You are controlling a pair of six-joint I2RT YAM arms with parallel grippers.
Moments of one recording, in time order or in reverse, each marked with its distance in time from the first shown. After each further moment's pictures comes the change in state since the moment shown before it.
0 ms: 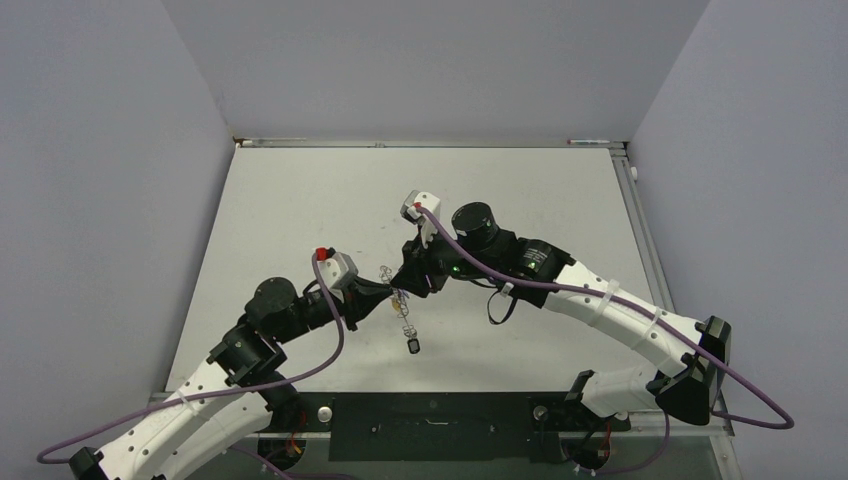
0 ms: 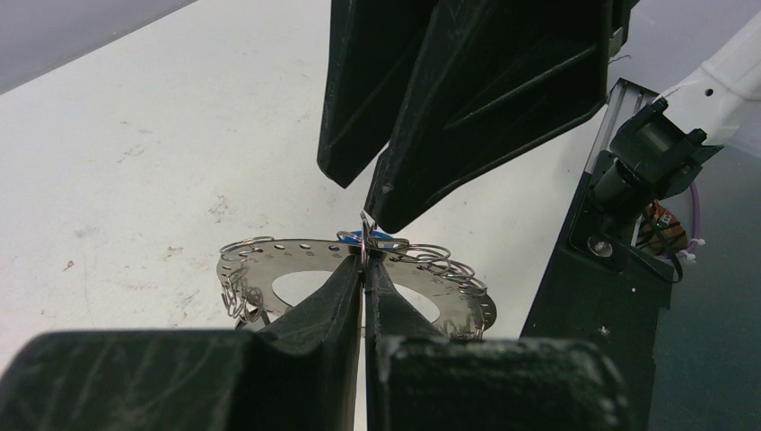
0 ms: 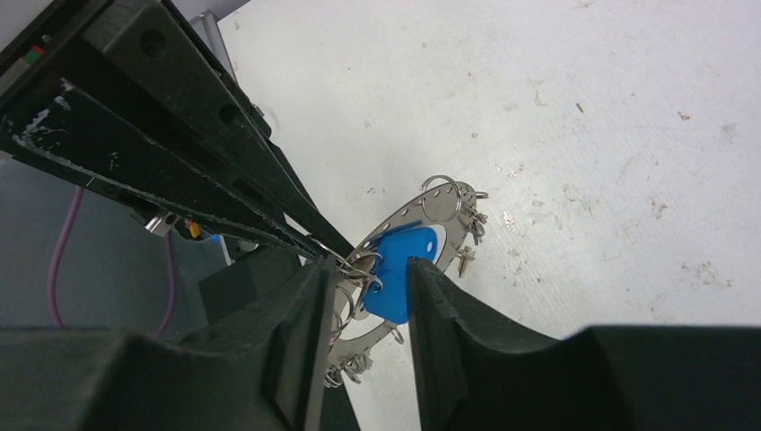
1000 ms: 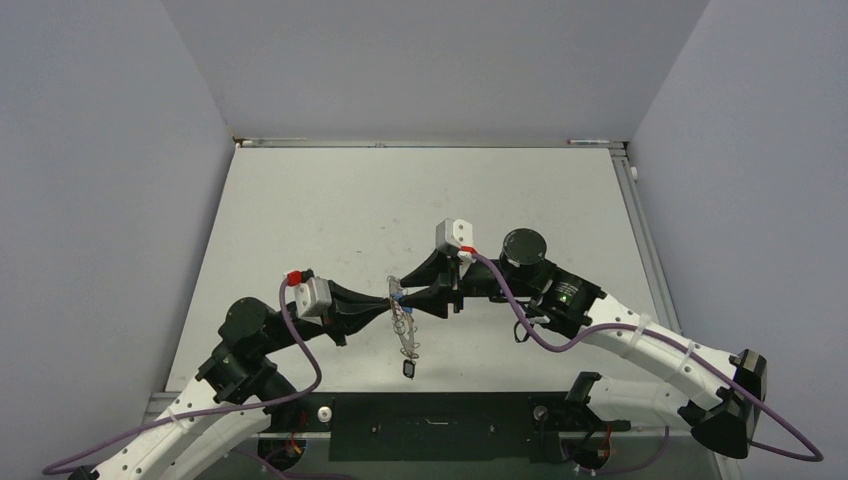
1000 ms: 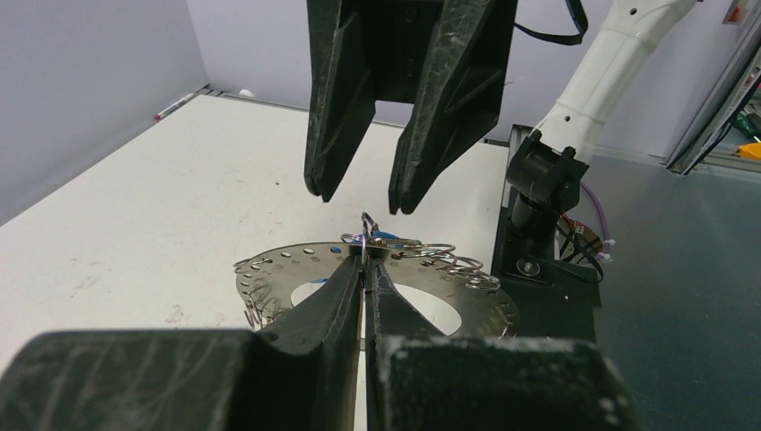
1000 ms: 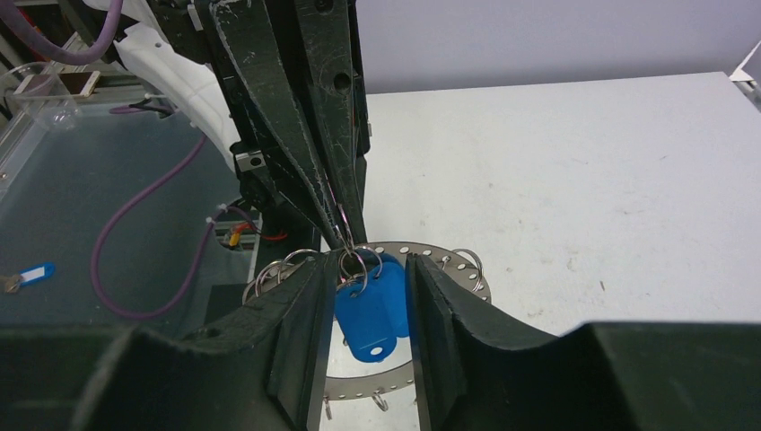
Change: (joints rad) left arm 0.000 -0.140 -0.053 0.154 0.204 -0.006; right arm -0.007 -0.242 -0.304 0.438 -0.285 -0.161
